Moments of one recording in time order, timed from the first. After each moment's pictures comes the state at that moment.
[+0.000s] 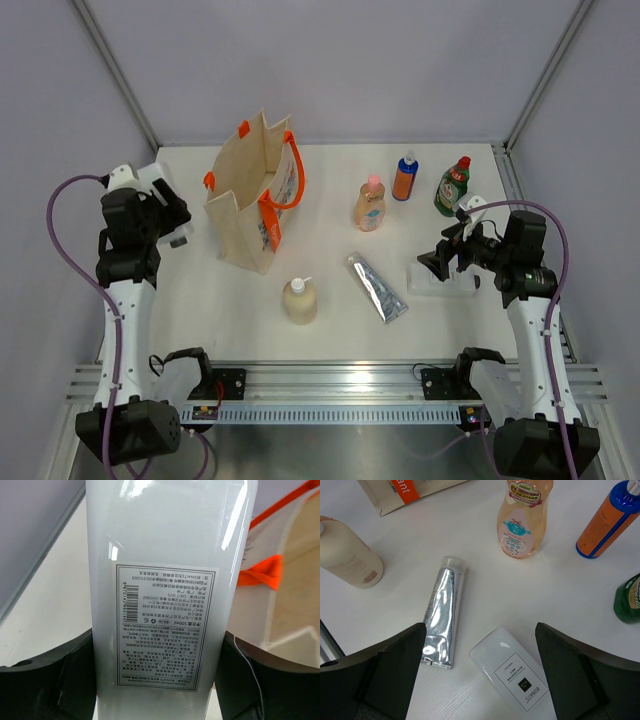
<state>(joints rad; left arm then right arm) 0.21 0.95 0.98 -0.47 -0.03 -0.31 -0.14 0.84 0.81 -0.55 -0.86 -0.45</state>
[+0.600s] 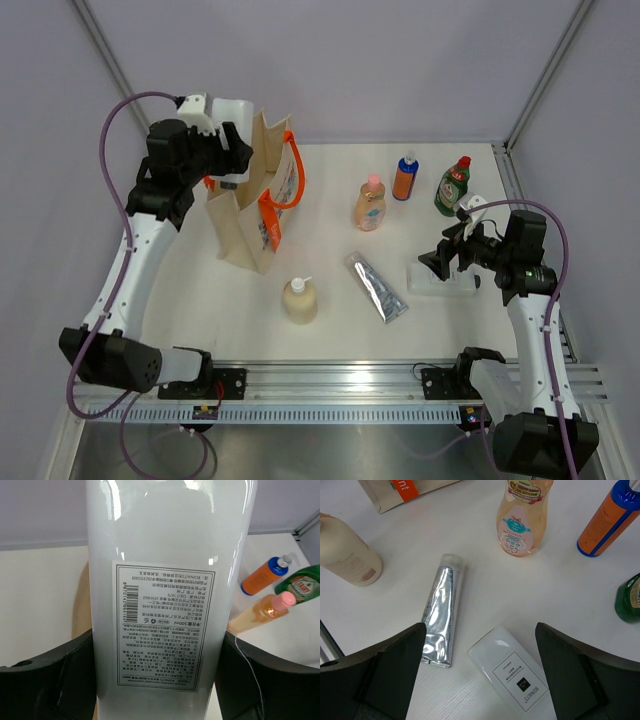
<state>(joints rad) -0.16 1.27 1.40 -0.40 0.16 -0.21 -0.15 0.85 0.81 -0.55 -0.88 -0.47</state>
